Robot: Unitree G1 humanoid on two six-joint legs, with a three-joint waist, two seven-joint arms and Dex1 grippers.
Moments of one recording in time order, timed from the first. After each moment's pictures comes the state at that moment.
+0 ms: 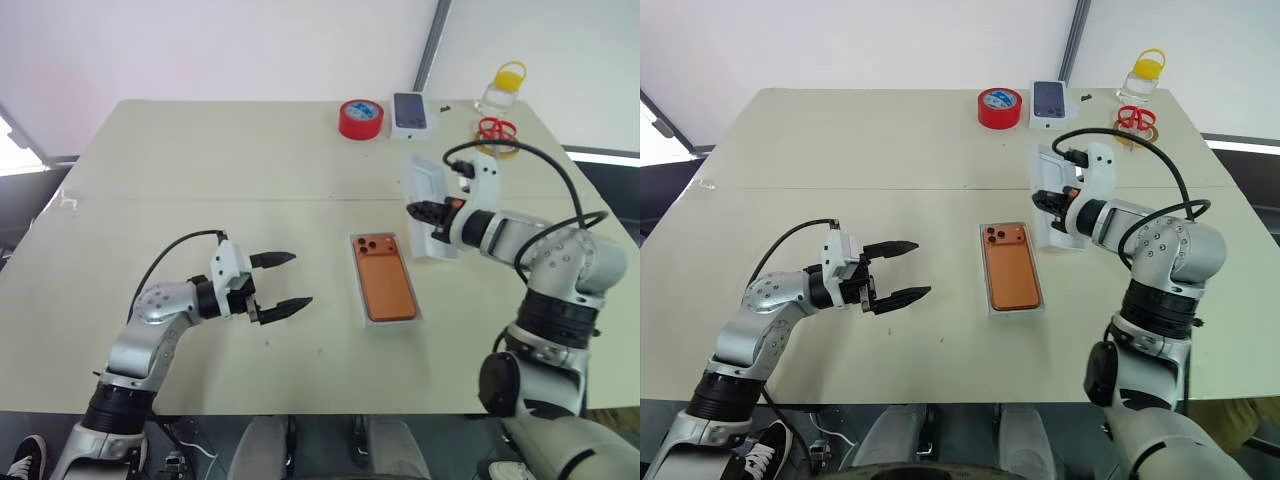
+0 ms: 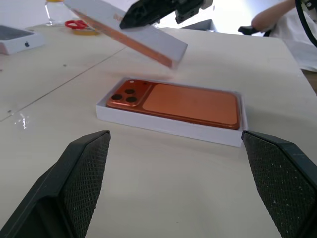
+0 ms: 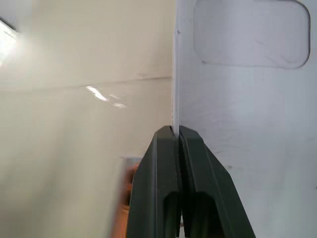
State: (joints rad) left arm -0.22 0.51 -0.05 -0.12 -0.43 0.17 -1.04; right arm -0.77 -0.24 -0.52 -0.12 0.55 1.44 0.23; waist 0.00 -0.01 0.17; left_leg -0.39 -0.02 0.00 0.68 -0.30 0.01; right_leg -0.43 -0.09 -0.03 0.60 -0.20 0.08
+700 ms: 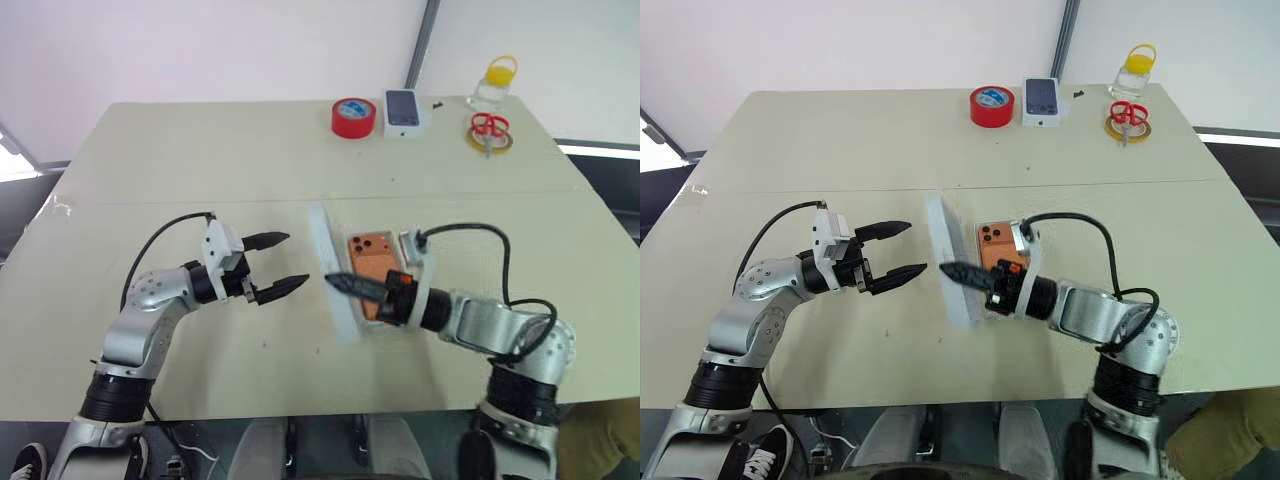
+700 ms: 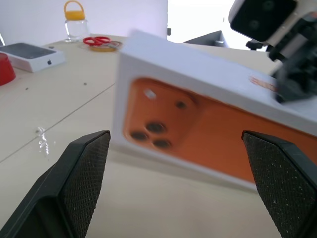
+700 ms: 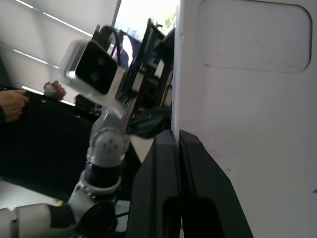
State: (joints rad) left arm -0.27 0.51 -0.01 -0.13 -0.48 0.22 -1.00; right arm -0.28 -0.24 -0.23 -0.28 1.84 1.38 -0.26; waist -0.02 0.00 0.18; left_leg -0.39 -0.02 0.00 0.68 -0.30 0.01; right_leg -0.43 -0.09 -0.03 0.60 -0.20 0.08
